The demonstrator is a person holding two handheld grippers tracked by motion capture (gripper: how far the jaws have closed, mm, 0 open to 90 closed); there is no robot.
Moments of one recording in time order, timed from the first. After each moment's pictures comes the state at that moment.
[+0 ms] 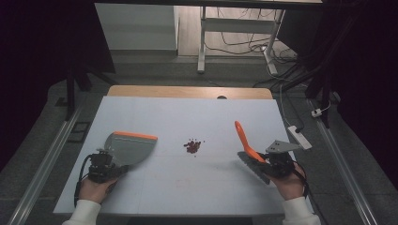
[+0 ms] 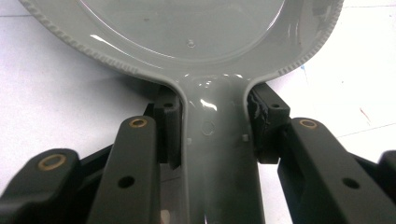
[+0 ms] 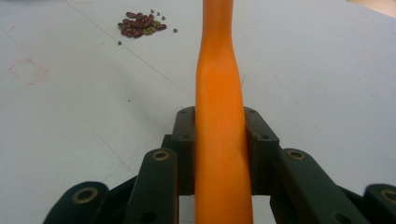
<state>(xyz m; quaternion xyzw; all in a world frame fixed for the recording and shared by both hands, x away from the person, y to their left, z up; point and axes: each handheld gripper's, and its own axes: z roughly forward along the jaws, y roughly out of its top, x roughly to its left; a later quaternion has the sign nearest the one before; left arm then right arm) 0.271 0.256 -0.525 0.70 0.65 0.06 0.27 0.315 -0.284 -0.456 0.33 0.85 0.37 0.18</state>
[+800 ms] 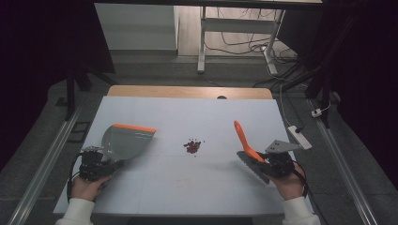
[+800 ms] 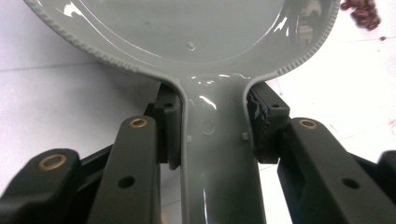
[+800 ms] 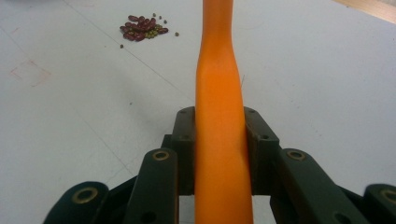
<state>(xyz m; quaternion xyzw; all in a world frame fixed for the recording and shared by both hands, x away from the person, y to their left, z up) 0.267 0.281 -0.518 0.70 0.62 0.07 0.36 0.315 -0.283 -0.454 0.33 0.85 0.38 0.18</state>
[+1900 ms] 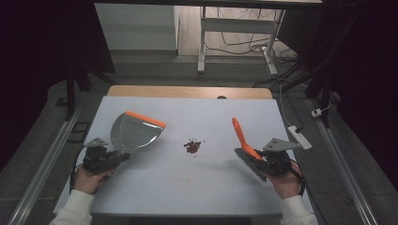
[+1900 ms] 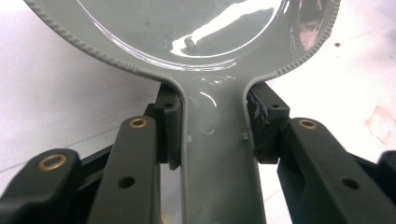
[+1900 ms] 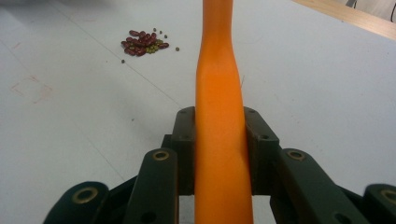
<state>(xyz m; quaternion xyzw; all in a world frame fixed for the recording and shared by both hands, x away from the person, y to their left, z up) 0.284 0.277 -0.509 0.75 0.51 0.10 0.41 0.316 -0.273 -0.450 0.32 0.84 0.39 0.19</state>
